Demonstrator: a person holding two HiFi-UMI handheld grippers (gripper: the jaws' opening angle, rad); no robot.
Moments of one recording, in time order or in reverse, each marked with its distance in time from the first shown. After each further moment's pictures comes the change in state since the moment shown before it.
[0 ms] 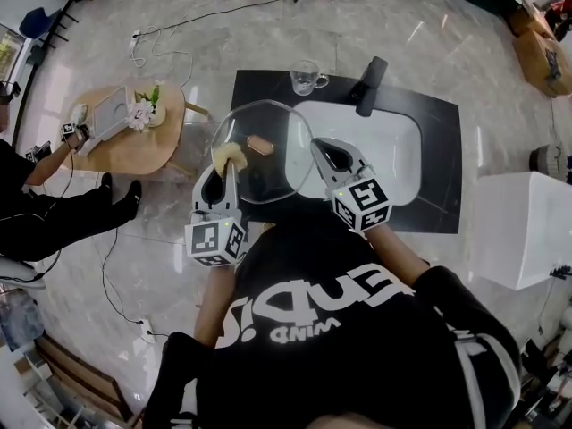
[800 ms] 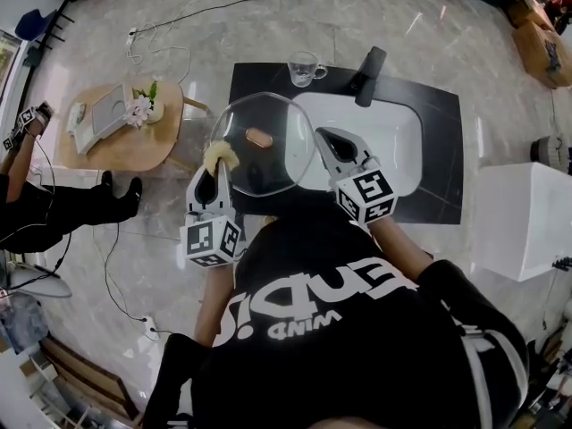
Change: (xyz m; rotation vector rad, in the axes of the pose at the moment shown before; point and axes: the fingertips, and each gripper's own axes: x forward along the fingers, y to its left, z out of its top) left arm -0.015 0.013 -0.003 -0.024 0.019 0.058; right arm -0.007 -0.007 0.006 -0.007 -0.009 -0.041
